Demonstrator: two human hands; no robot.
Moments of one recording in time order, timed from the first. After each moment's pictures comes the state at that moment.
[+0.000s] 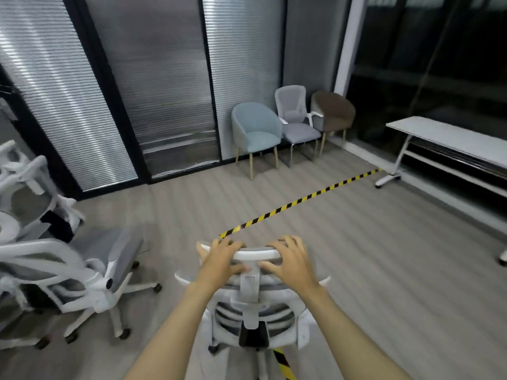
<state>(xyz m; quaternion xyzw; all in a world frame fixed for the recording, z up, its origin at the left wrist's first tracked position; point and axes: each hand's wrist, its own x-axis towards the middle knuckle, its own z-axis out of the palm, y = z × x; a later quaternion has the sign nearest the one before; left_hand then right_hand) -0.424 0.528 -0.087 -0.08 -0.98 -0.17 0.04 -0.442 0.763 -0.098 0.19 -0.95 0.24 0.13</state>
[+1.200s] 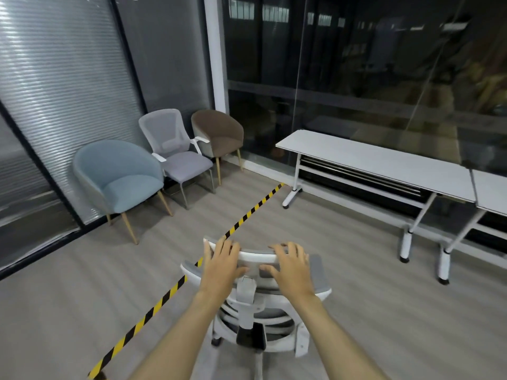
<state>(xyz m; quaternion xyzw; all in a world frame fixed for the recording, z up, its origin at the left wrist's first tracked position) -1.046 0.950 -0.074 -0.28 -0.95 -0.05 0.13 -0.975 1.142 -0.092 -0.12 -0.97 0.18 0.14</state>
